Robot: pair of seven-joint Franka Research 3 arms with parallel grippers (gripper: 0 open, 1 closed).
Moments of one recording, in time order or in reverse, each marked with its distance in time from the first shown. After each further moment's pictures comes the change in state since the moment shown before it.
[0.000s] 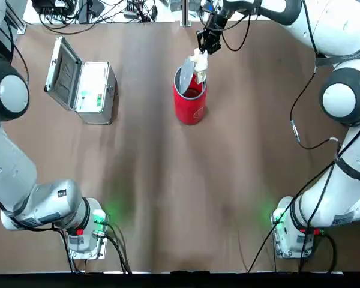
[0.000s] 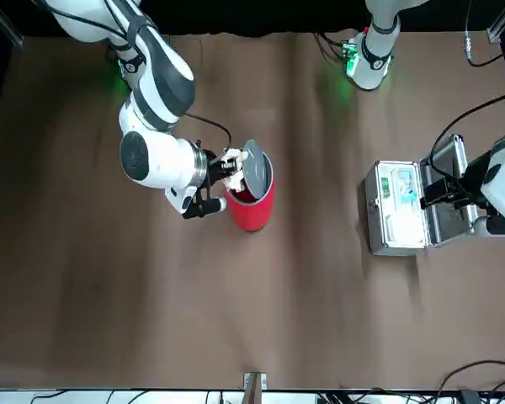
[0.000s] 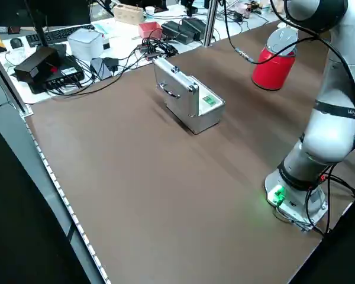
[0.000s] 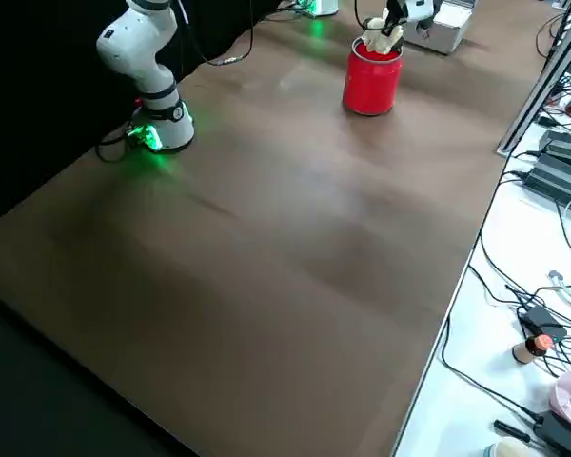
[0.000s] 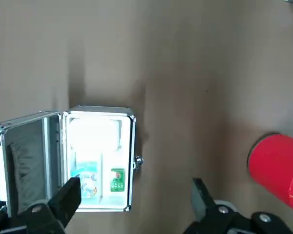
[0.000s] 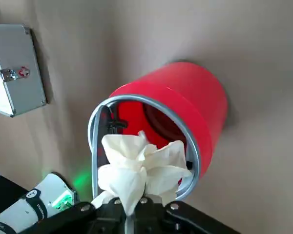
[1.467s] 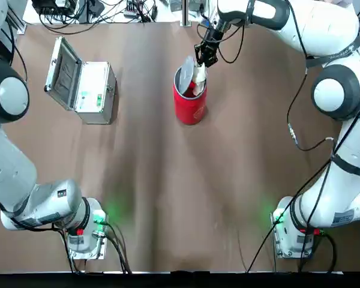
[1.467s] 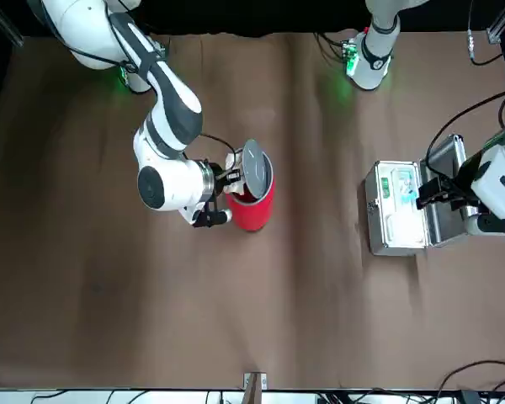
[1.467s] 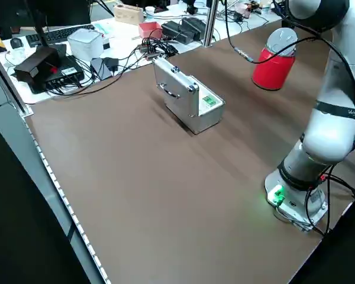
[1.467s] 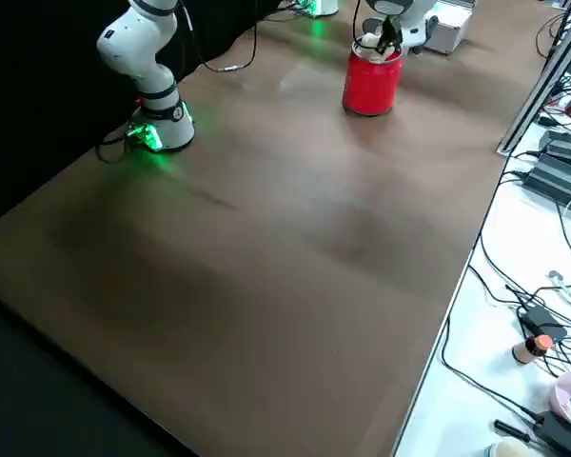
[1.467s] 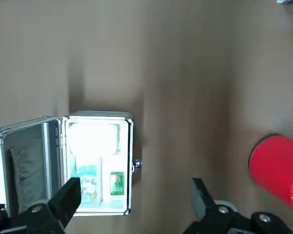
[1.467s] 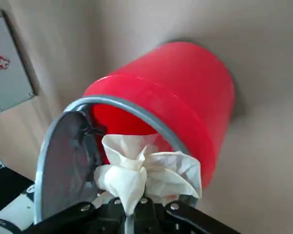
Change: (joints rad) left arm 0.000 -0.017 -0.028 -0.010 0.022 0.017 -0.009; right arm 0.007 0.099 0.000 -0.001 0.039 0.001 -0.002
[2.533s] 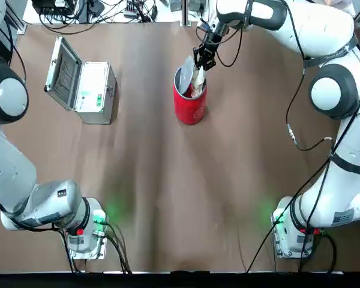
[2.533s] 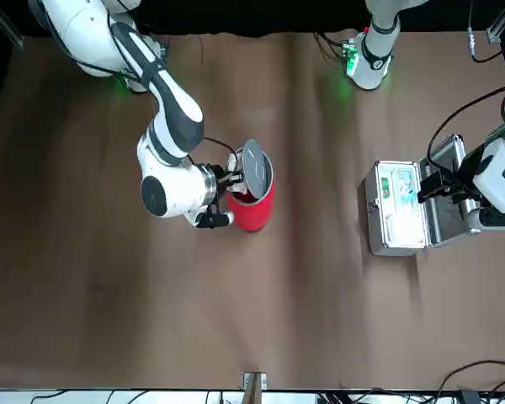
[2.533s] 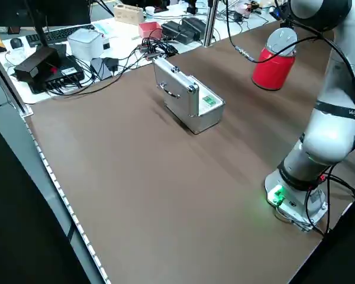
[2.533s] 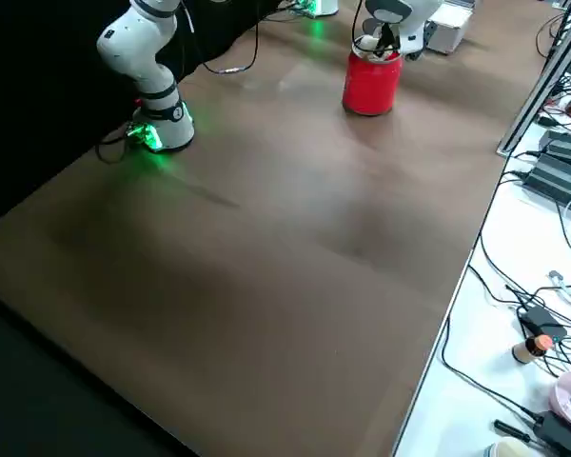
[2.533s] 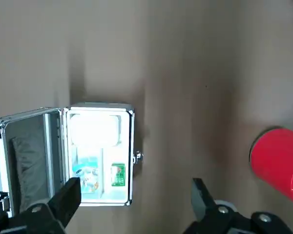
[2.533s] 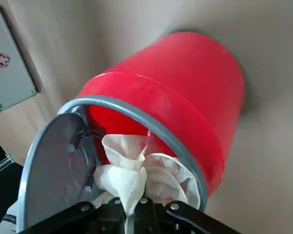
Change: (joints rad) left arm 0.002 -0.008 -0.004 0.000 0.000 -0.046 -0.001; right arm 0.002 0.031 0.000 0.001 0.034 0.001 0.000
